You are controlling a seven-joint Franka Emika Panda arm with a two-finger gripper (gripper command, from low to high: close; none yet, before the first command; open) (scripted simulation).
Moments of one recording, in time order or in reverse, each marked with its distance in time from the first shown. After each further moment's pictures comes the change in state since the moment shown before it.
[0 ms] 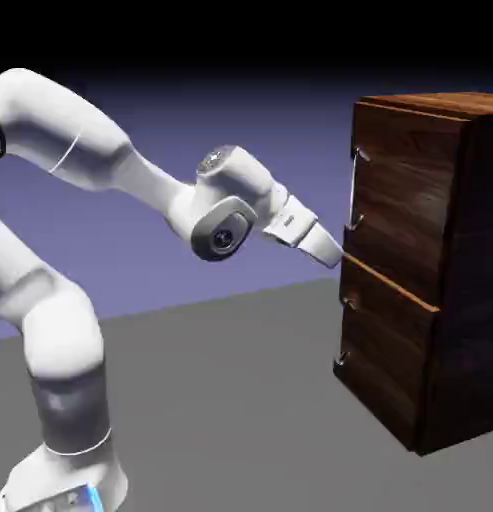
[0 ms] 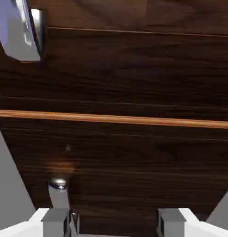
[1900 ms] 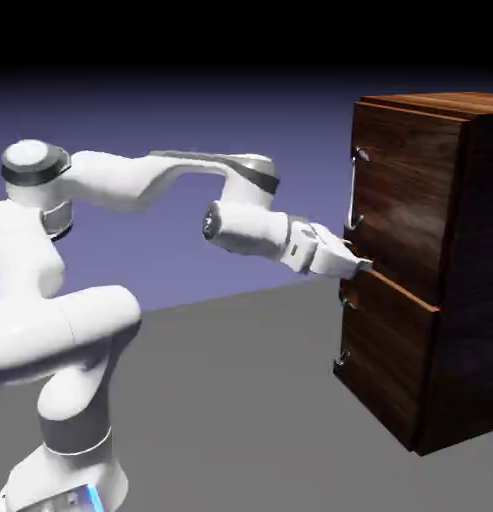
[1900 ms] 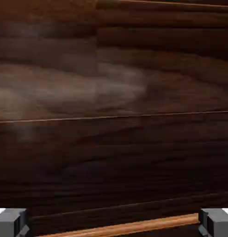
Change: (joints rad) arm 1.852 1.716 -1.802 0.319 2.479 -0.309 -1.418
